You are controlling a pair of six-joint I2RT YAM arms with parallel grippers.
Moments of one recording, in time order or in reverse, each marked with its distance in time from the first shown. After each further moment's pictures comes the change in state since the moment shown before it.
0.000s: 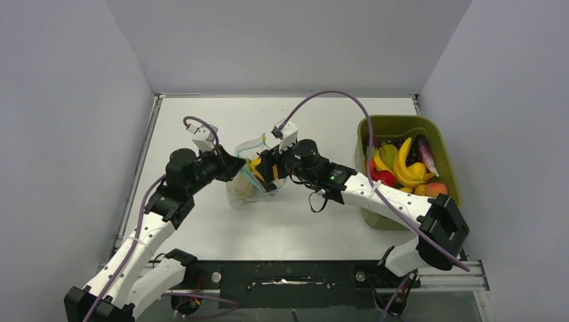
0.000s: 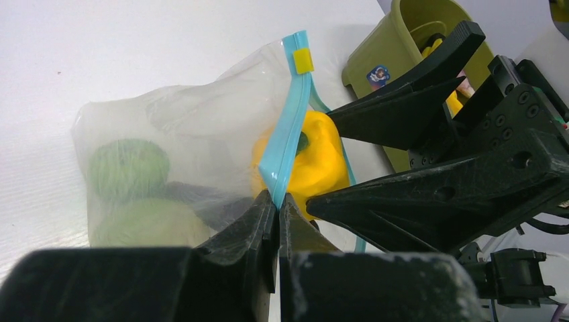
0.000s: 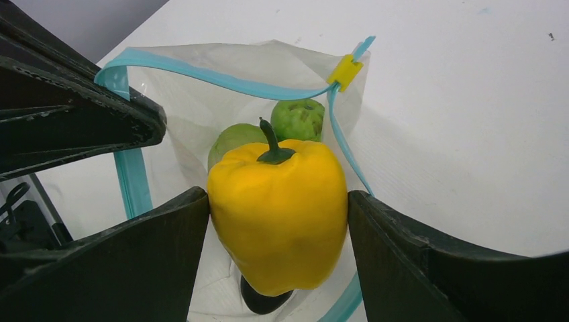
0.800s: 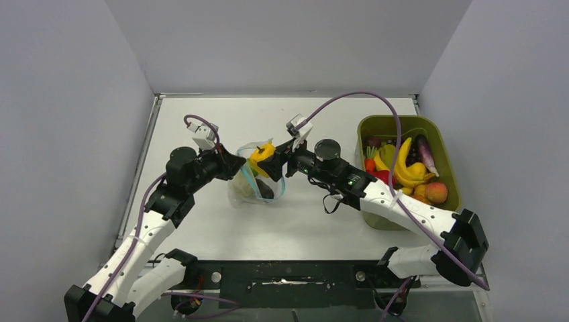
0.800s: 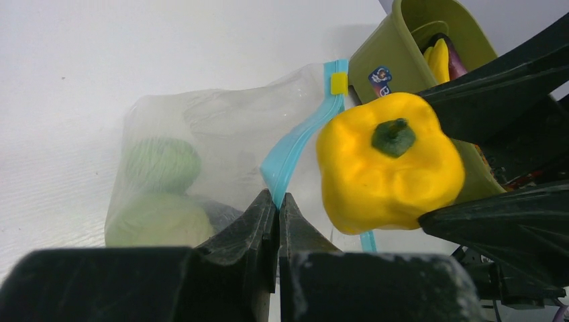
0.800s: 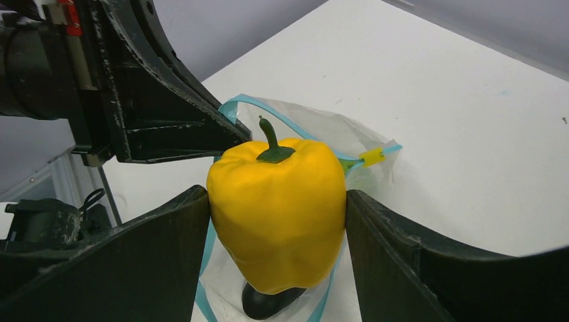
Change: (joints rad) left arm 0.000 0.014 0.019 -0.006 -0.004 0.015; right arm -0.026 -0.175 -0.074 0.107 -0.148 -0.016
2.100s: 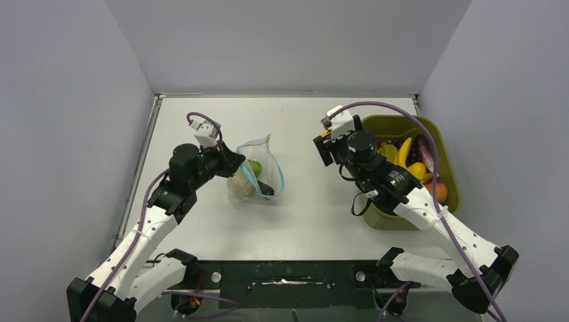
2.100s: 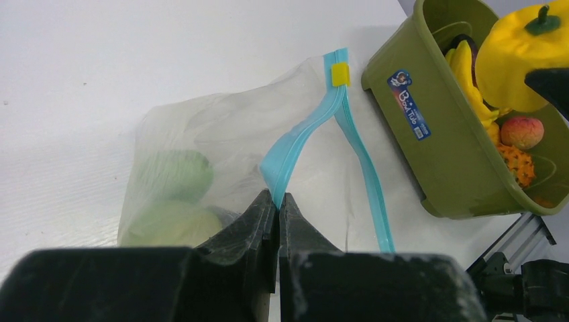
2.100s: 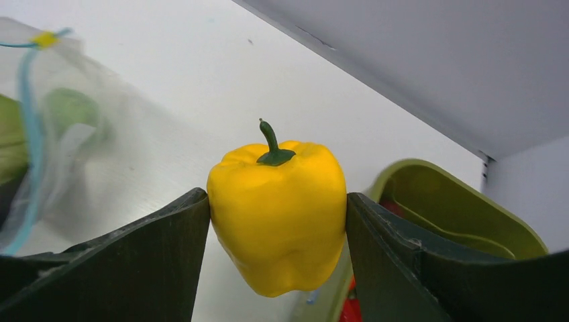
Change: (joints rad) left arm 0.000 0.040 0.010 0.013 -0.031 0.034; right arm -0.170 -0.211 0.115 -0.546 0.521 -0.420
